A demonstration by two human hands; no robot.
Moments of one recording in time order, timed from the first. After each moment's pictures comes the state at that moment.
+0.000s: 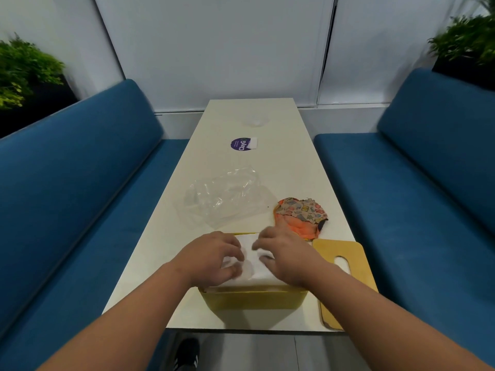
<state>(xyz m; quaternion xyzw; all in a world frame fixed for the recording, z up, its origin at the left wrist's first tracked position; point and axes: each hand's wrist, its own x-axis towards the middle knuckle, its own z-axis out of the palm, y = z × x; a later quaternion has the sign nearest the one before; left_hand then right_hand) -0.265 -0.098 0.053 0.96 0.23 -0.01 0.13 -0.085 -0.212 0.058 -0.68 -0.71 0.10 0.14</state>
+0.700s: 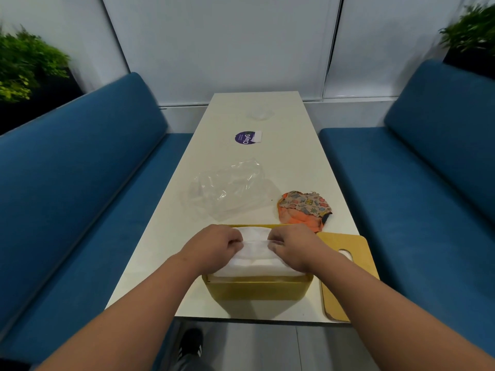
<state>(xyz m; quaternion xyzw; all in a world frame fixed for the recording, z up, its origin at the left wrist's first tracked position) -0.257 -0.103 0.054 0.92 0.35 0.01 0.17 -0.074 -0.207 0.051 -0.75 -0.61 0.20 0.14</state>
